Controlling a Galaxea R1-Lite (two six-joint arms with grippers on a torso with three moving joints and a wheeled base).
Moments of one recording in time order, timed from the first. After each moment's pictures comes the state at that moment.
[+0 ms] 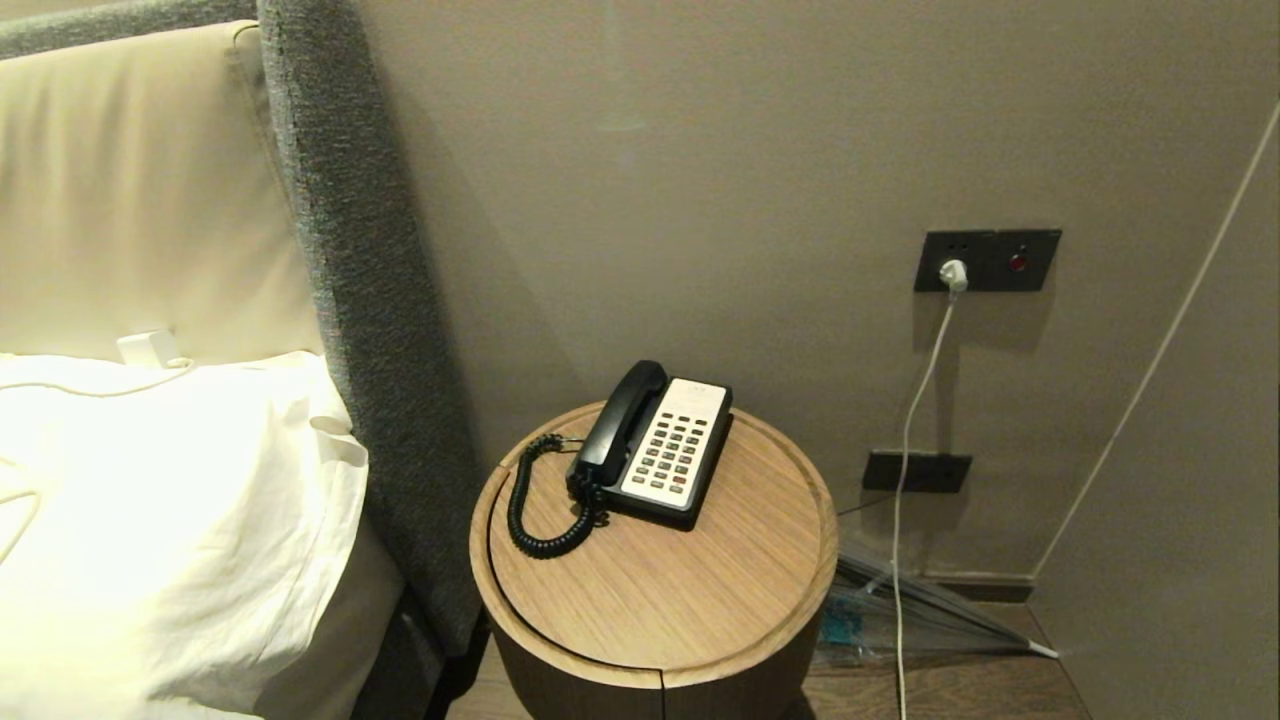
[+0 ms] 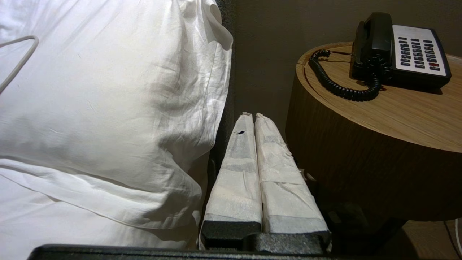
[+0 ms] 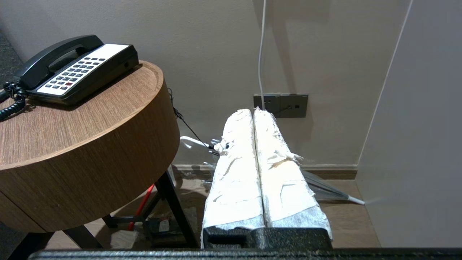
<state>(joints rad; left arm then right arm) 0.00 0.00 0.00 0.00 0.00 -0.01 -0.01 0.02 0.00 -0.06 0.00 0.04</state>
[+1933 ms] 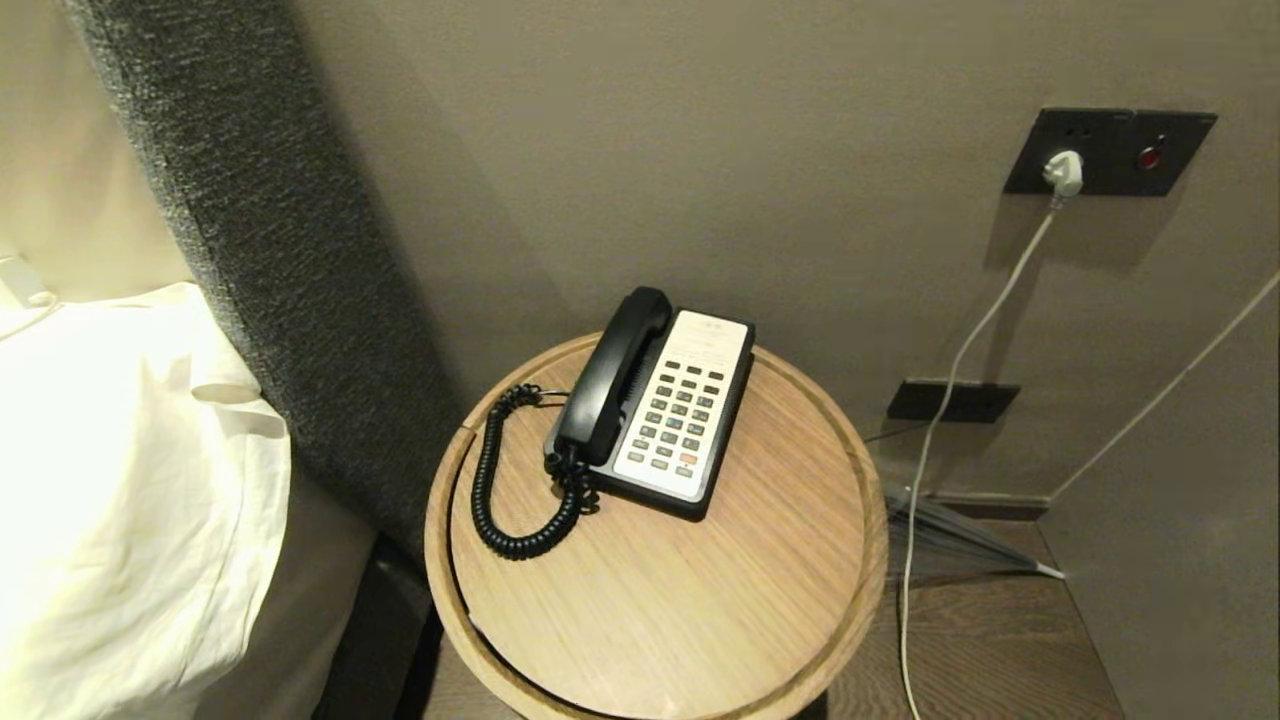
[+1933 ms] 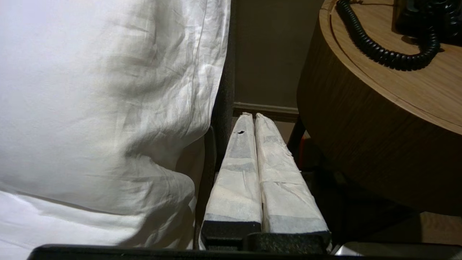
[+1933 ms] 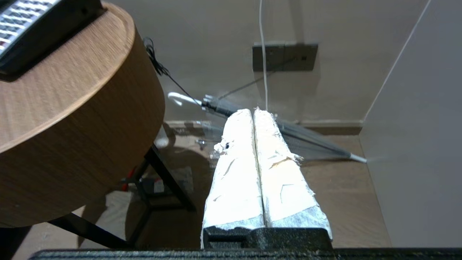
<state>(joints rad) 0.00 0.00 0.00 0.00 0.00 -0.01 -0.01 0.02 0.00 -0.06 0.00 0.04</state>
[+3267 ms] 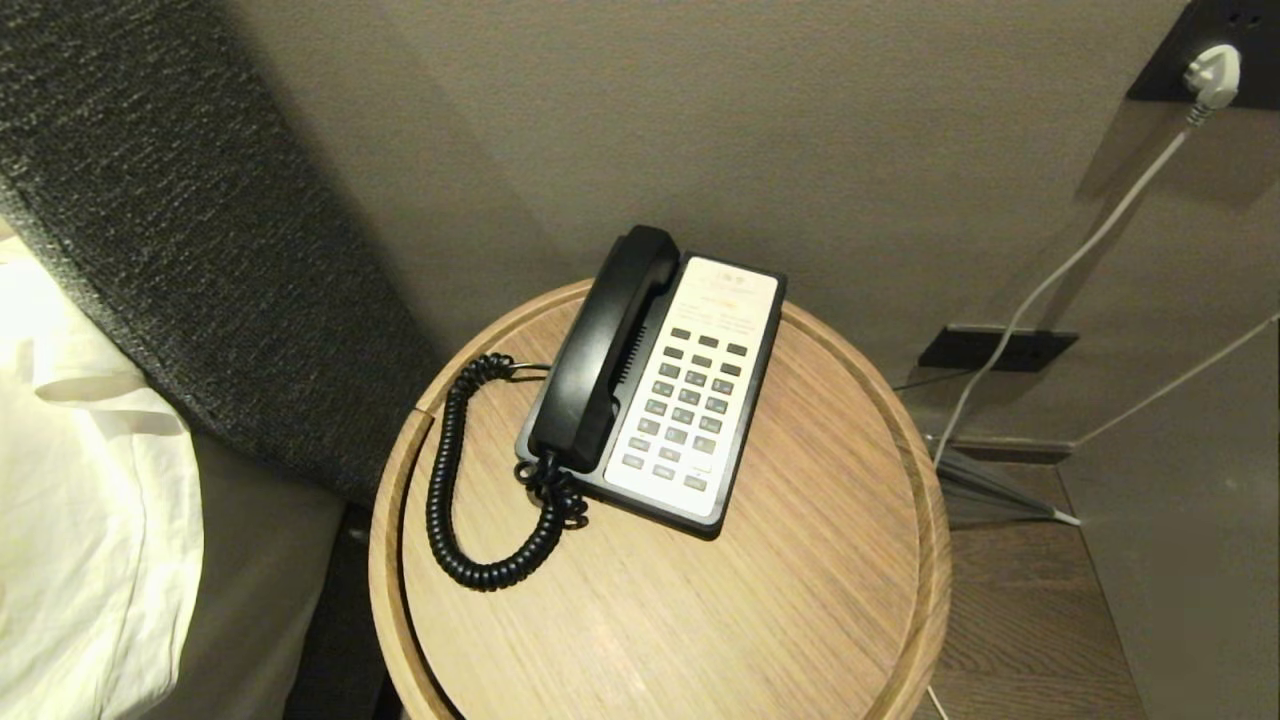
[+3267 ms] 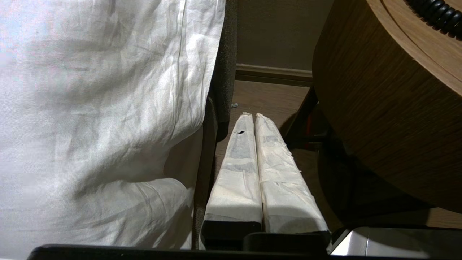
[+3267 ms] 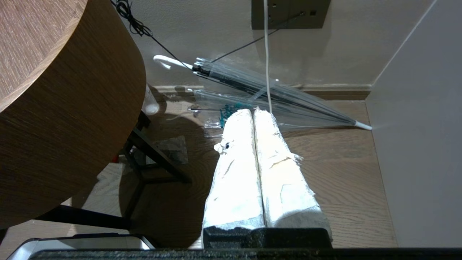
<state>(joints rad) 0.00 0.00 0.00 0.00 0.00 0.00 -0.01 0.02 0.00 -0.06 0.00 0.04</state>
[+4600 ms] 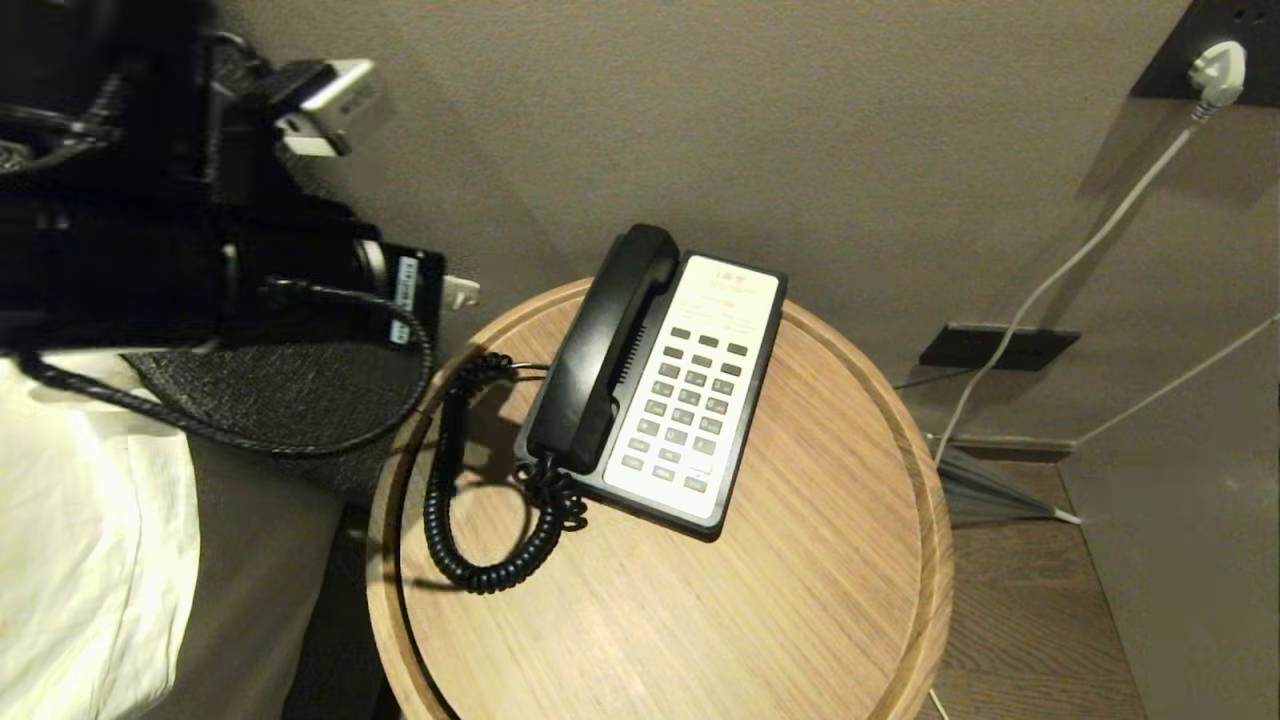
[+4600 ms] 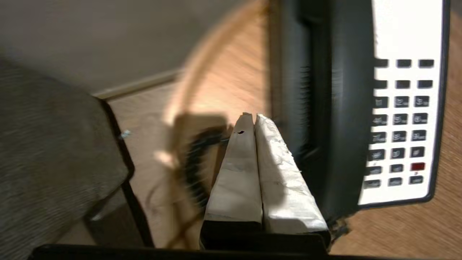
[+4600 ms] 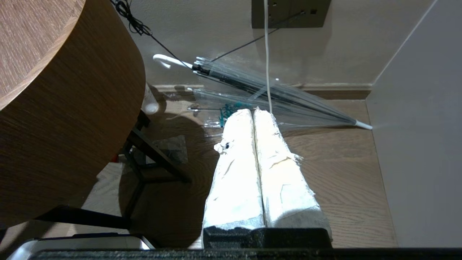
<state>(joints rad) -0.54 1.48 -1.38 0.29 0.04 0.00 -0.01 0.02 0.00 -0.06 0.00 0.04</state>
